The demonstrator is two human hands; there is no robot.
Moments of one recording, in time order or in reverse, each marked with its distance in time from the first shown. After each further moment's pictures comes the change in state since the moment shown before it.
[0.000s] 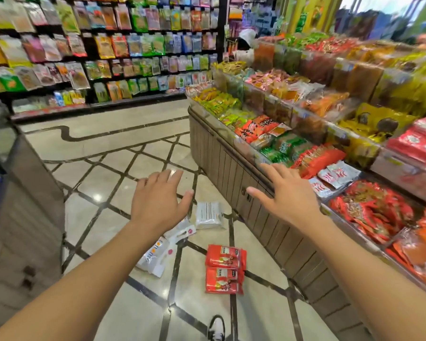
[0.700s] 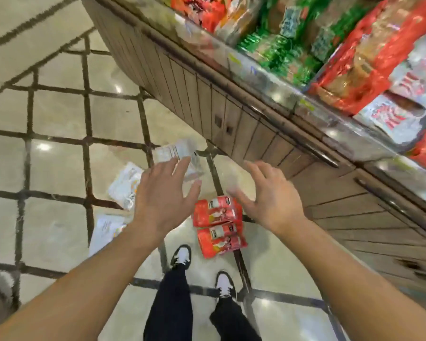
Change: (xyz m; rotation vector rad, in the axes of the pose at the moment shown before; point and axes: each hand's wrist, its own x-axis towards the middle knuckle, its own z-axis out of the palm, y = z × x) left_hand 0.297 0.053 0.401 -0.097 -0.419 0.316; right_hand 0.163 0.116 0.375 0.208 -0.450 0.481
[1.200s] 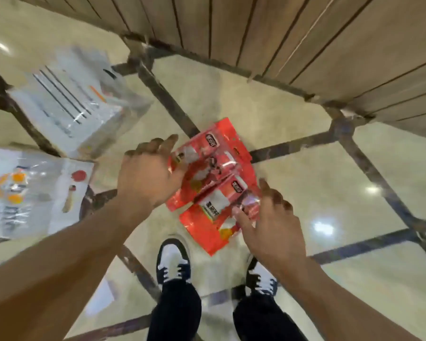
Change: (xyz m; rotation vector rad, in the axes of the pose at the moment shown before) left_hand 0.149 -0.079 0.498 0.073 -0.356 0.311; right_hand 0.036 0.105 0.485 0.288 -0.318 0.707
